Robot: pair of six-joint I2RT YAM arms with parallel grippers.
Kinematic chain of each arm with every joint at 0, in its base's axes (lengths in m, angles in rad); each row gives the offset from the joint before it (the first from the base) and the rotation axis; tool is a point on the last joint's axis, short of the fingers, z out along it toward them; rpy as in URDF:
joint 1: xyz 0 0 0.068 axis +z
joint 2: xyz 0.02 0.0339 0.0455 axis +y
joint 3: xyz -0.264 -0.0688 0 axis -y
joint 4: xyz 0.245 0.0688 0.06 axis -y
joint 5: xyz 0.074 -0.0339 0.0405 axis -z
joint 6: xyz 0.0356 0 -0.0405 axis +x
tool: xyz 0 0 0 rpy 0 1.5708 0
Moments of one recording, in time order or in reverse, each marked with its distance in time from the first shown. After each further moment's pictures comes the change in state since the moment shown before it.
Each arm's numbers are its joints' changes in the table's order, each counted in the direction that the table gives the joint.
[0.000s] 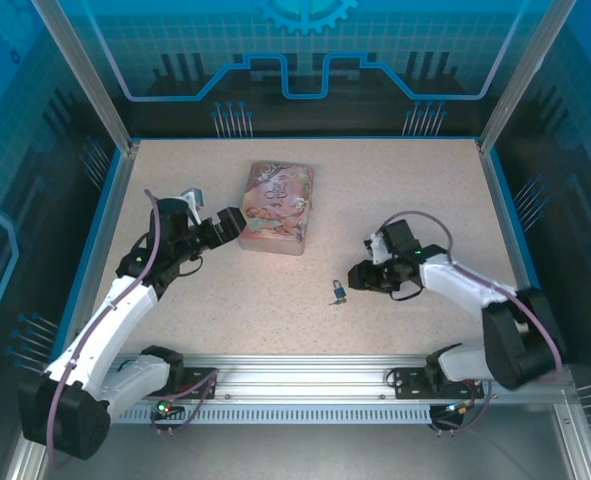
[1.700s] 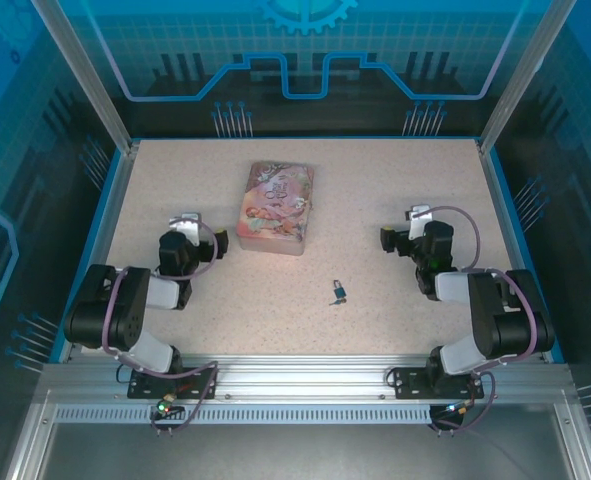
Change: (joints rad) left arm 0.208 0.570 -0.465 1.236 -0.163 0.599; right arm -0.303 0.209 -0.278 1.154 0.345 -0.462
